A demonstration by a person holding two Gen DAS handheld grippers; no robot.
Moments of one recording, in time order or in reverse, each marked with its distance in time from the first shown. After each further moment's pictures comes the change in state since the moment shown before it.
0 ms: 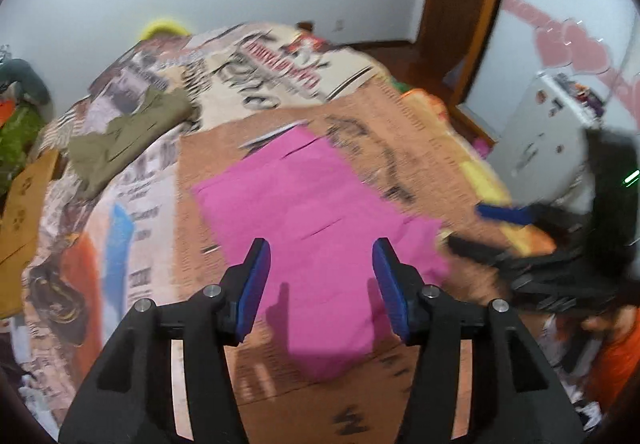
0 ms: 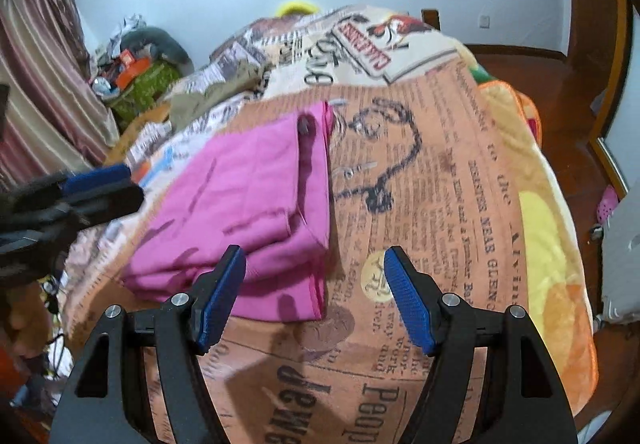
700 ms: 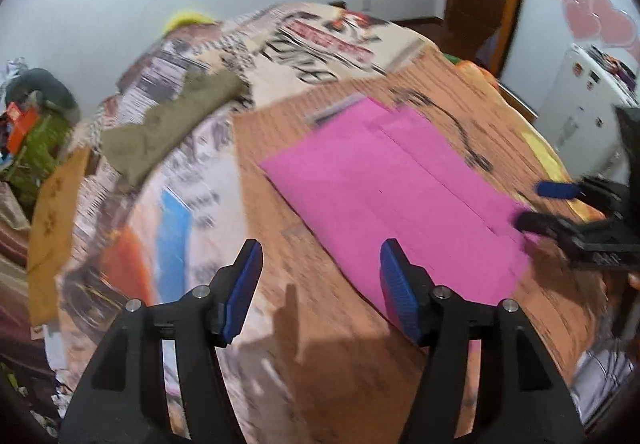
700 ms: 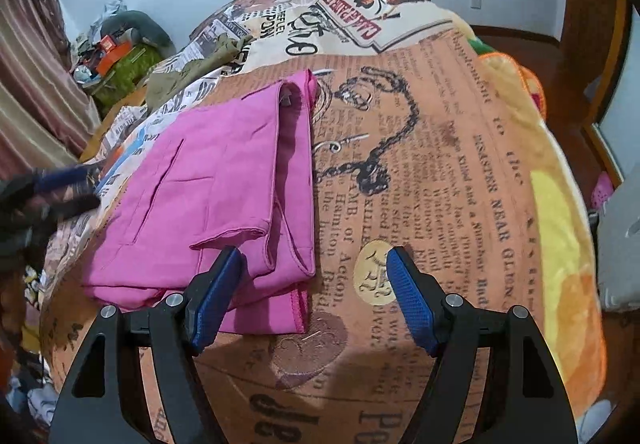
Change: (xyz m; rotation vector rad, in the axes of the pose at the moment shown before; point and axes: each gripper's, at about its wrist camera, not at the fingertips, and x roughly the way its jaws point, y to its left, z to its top) left arm 0.018 0.056 0.001 0.045 0.032 0.133; right arm 0.034 -0.007 -0.006 0.008 0.088 -0.058
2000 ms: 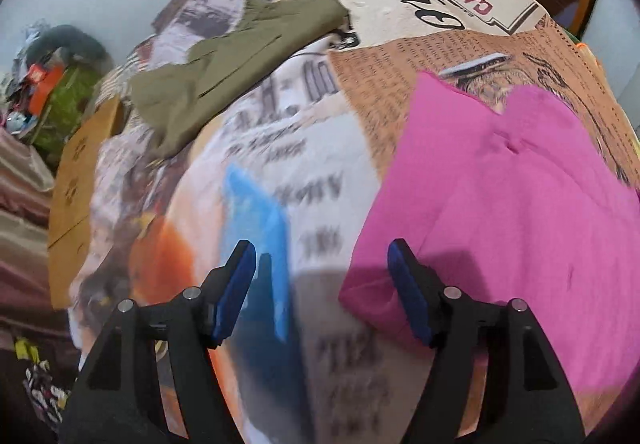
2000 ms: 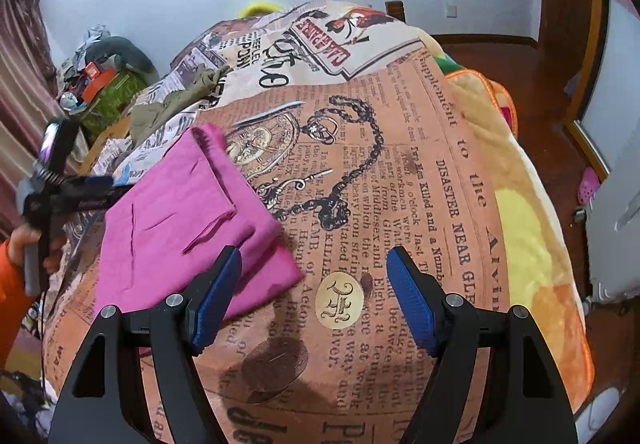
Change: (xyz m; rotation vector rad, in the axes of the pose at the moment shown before) left arm 0.087 0.093 -0.003 -0.073 0.210 0.163; right arm -0.016 -0.017 0.010 0.067 -0.072 -0.044
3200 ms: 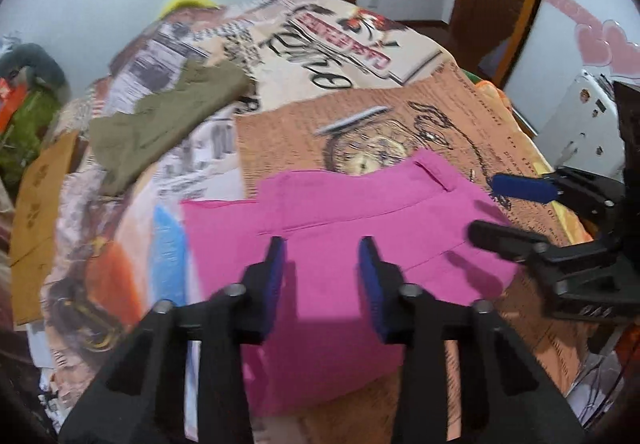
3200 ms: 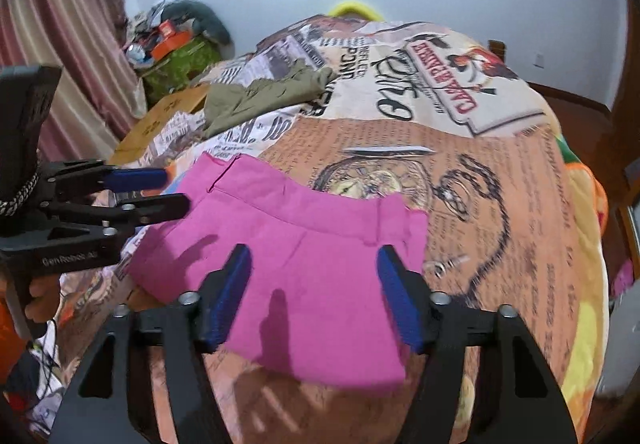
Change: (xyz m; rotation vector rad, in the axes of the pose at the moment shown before) left arm -0.068 -0.056 0.016 0.012 -0.139 -0.255; right arm 0.047 0.092 0.047 -0.270 0.014 0.165
